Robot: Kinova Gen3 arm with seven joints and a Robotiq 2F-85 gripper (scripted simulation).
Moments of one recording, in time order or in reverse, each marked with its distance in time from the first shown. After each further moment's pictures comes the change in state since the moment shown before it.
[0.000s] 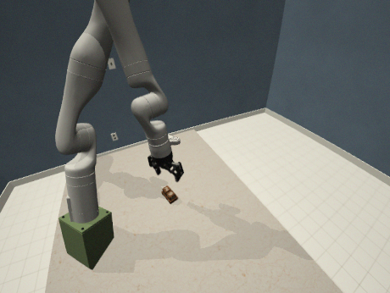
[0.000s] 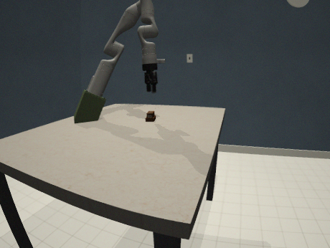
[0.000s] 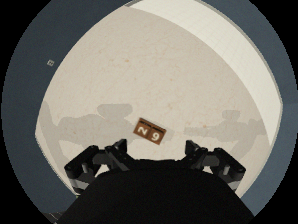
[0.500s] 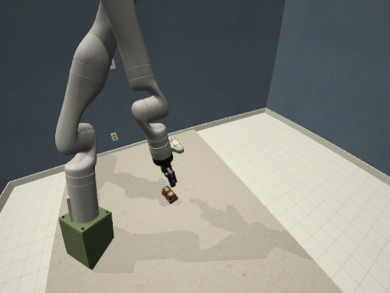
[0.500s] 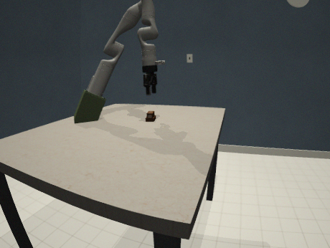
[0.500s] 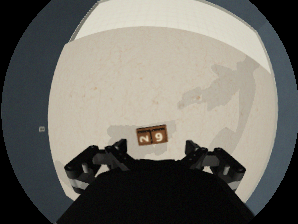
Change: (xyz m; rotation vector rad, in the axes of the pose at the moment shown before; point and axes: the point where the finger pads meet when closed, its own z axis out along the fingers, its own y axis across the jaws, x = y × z) arm 0.000 0.000 0.010 -0.001 0.002 0.600
